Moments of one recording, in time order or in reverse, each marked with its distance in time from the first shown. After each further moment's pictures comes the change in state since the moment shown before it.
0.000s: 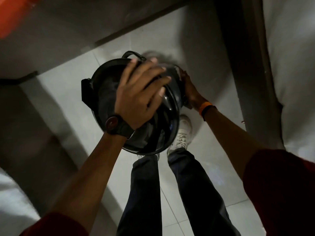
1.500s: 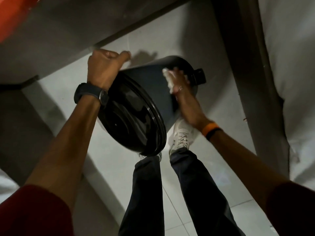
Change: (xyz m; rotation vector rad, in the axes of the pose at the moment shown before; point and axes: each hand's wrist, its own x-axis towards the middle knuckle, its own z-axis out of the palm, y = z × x) left_hand 0.046 -0.068 -0.021 -0.536 -0.030 -0.938; right_hand -0.073 0.006 0.015 -0.599 0.032 -0.517
